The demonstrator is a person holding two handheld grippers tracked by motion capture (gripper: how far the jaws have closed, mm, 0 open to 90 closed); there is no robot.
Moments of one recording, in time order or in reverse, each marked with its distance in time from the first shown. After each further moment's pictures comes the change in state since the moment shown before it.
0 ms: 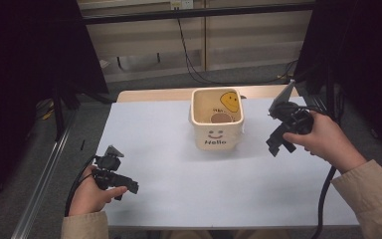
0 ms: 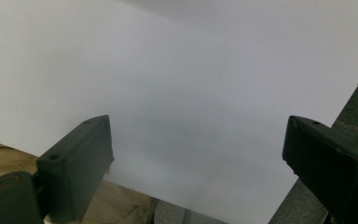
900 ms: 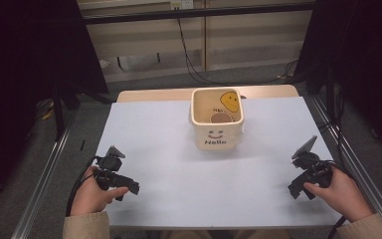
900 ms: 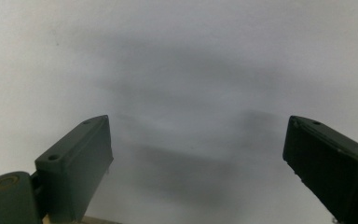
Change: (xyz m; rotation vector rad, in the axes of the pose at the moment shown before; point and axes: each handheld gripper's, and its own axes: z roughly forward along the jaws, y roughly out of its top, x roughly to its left) left arm -0.002 0.001 0.003 0.010 0.012 0.006; right arm -0.031 -0.087 0.119 0.063 -0.011 0.091
